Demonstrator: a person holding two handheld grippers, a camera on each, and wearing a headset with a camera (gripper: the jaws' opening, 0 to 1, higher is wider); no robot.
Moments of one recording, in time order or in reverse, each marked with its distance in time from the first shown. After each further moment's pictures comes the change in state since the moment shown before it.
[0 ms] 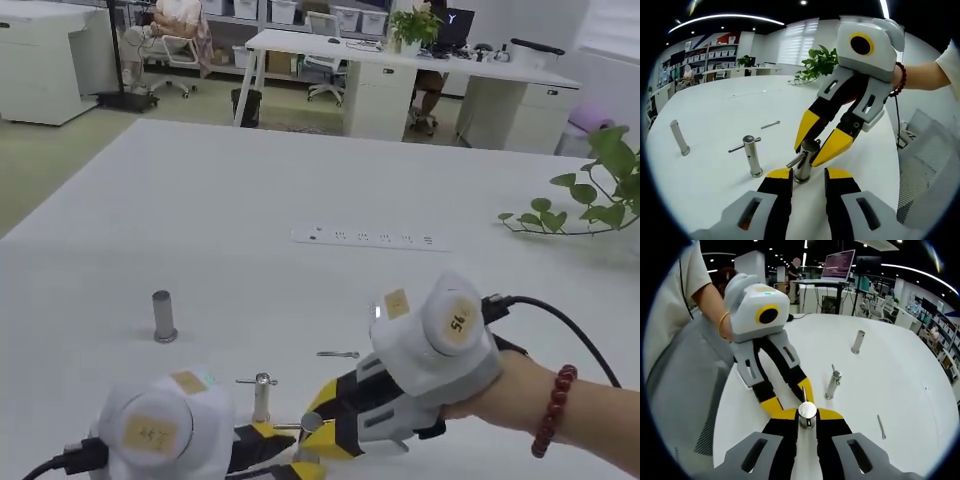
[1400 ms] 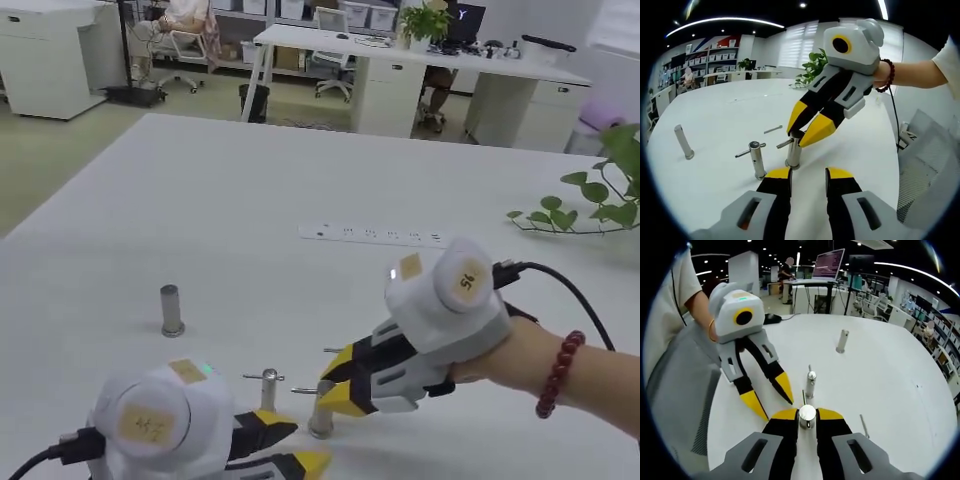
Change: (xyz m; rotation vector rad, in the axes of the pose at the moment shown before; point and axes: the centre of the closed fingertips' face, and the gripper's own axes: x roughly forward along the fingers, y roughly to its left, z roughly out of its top) left arm -0.007 0.002 0.007 0.011 -0.024 0.010; right arm -0.011 -0.034 0.002 0.029 0.007 -0.043
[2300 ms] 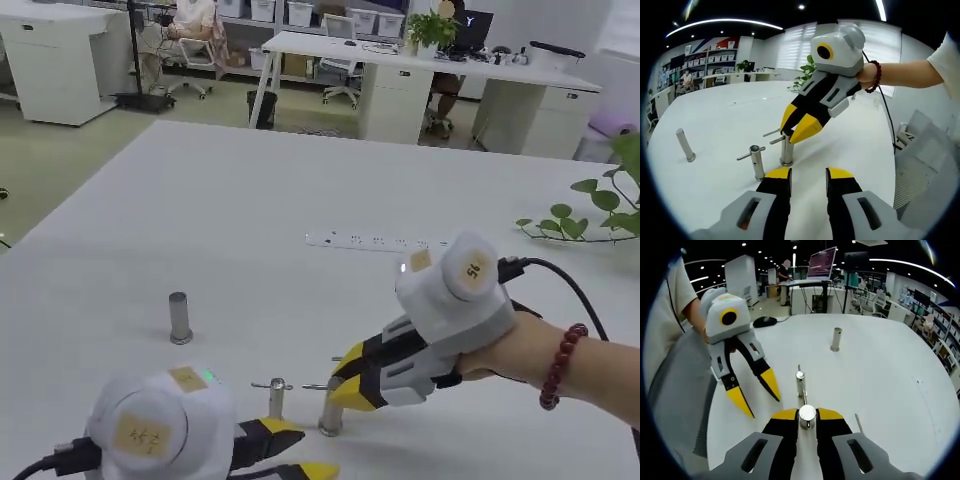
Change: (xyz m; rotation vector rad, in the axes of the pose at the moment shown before) left arm -0.007 -0.004 0.006 0.004 -0.015 -0.013; right arm 0.001 -0.015 -0.002 0.048 -0.004 0.020
